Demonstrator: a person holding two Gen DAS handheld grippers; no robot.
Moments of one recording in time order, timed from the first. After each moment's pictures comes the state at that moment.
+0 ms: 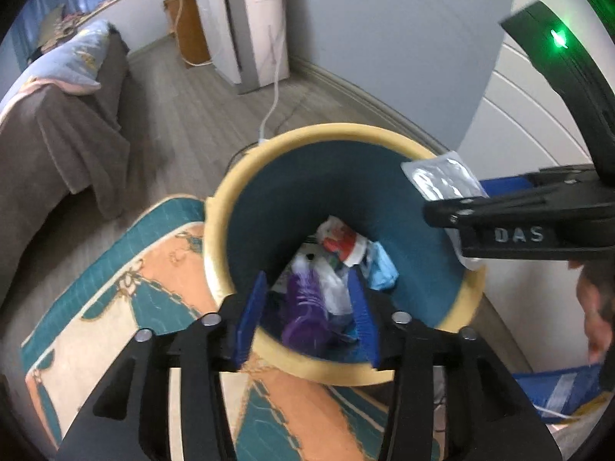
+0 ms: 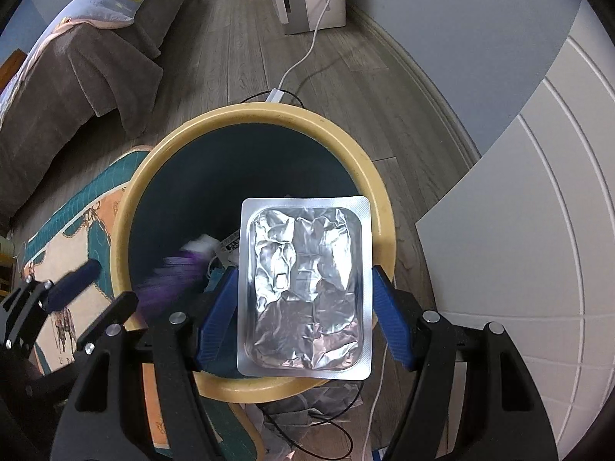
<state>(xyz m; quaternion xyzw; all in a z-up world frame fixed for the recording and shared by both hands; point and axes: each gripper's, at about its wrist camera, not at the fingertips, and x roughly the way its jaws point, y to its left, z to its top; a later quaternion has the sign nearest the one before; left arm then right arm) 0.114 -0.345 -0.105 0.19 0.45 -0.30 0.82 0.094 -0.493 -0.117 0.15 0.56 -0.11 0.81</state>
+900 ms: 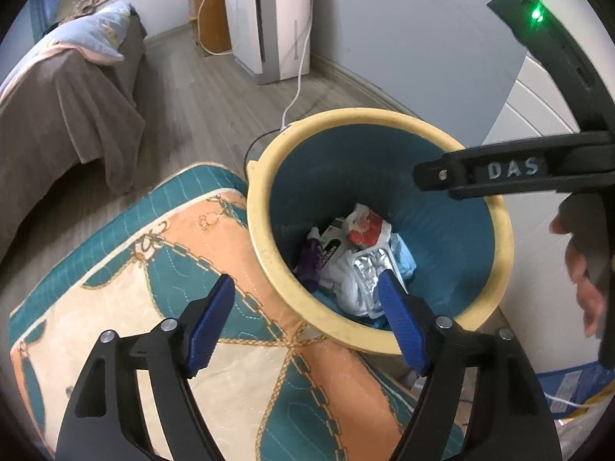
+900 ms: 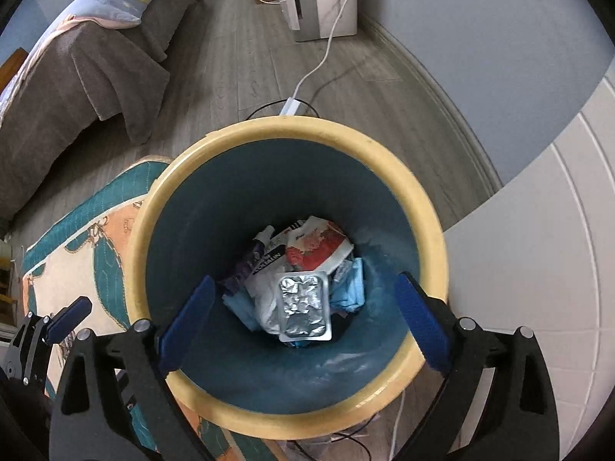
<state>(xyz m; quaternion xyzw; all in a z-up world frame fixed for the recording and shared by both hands) 0.121 -0.302 -0.120 0.15 0.46 -0.28 0.83 0.122 -0.467 -0.118 0.14 0.55 -0.12 0.82</state>
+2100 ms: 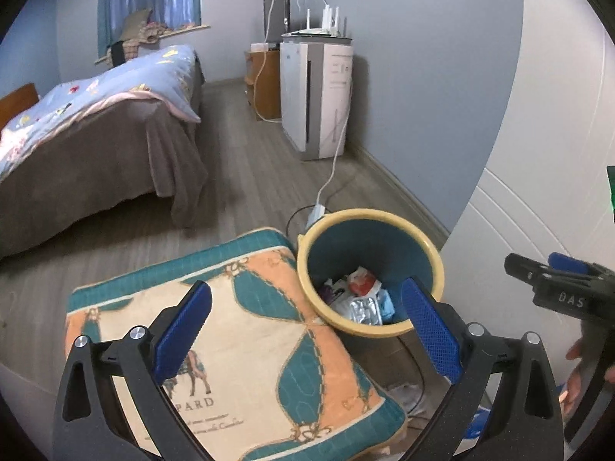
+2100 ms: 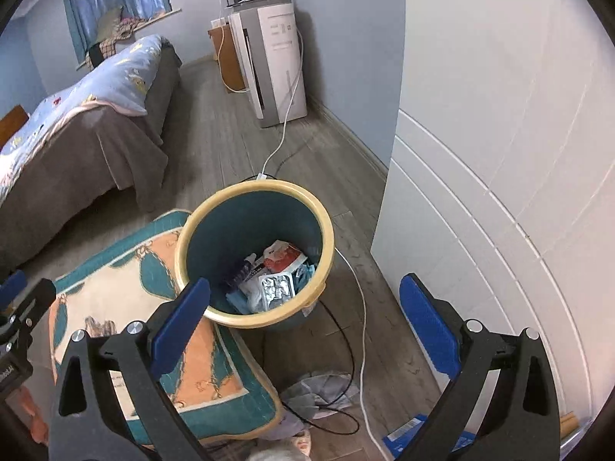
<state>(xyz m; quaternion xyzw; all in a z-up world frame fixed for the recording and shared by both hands) 0.018 -0.228 0.041 0.08 0.36 -0.23 0.90 -0.059 -0.445 0.015 0.15 0.41 -0.20 0.88</state>
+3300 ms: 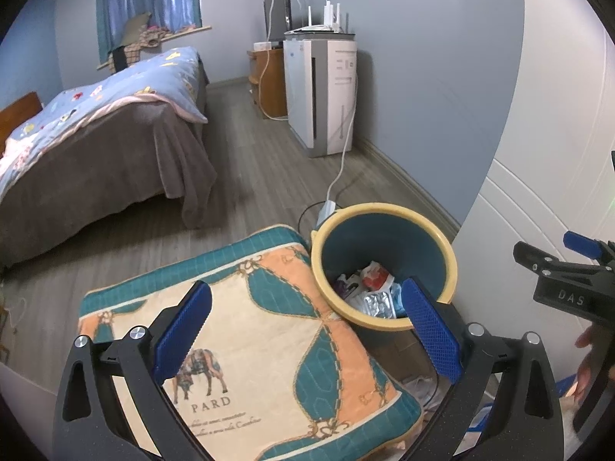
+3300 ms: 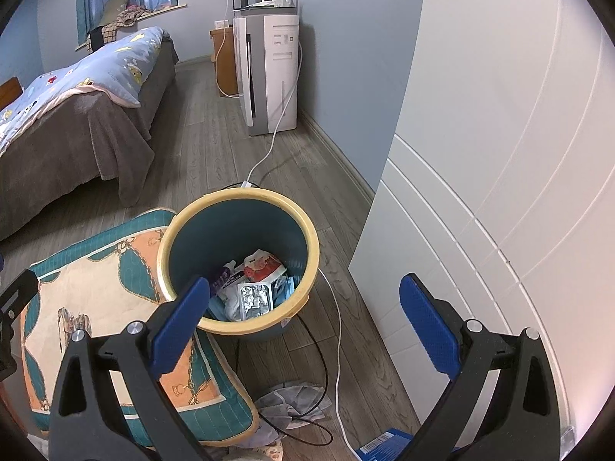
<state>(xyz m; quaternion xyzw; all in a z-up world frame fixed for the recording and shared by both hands) 0.017 -0.223 0.040 0.10 0.36 -0.22 0.90 -0.058 -0.425 0.020 0.08 0.40 -0.23 0.88</state>
